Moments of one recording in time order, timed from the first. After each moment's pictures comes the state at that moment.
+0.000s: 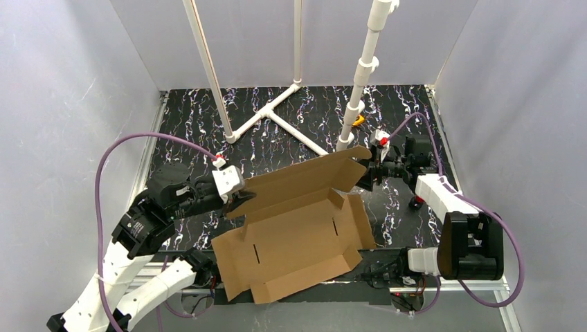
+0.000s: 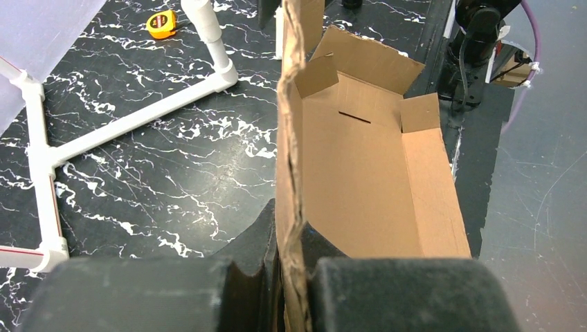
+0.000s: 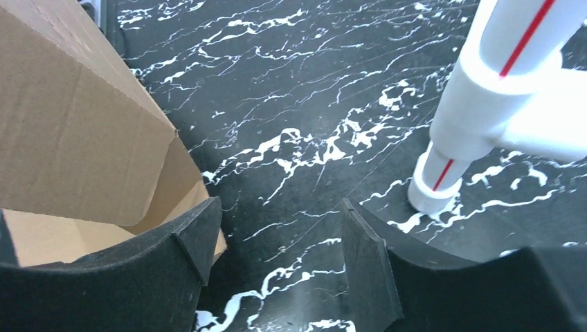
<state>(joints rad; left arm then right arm) -0.65 0.65 1.08 -0.77 0.49 0.30 0.04 1.29 0.68 -0.03 -1.26 -0.47</state>
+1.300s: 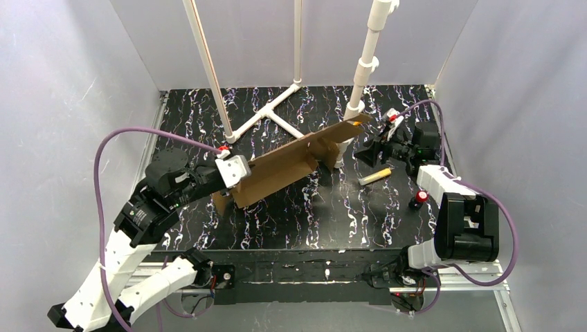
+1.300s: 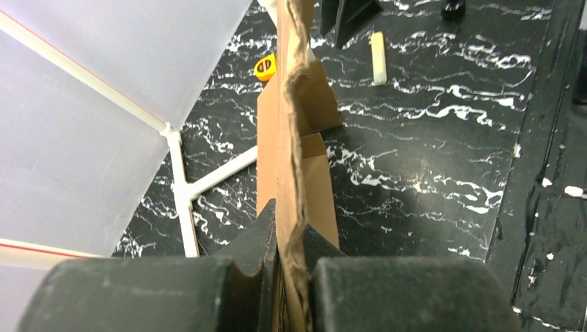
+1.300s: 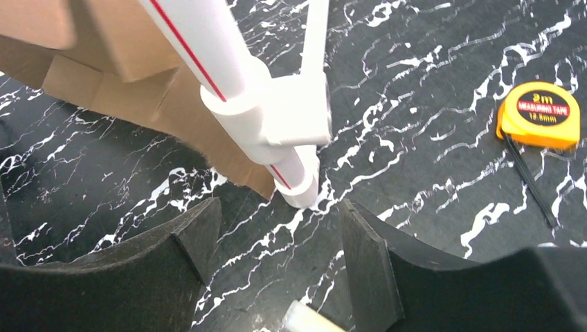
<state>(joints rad) -0.65 0.76 1.20 -0.65 0.35 0.54 -0.04 1.43 0.75 0.23 -1.00 -0.15</state>
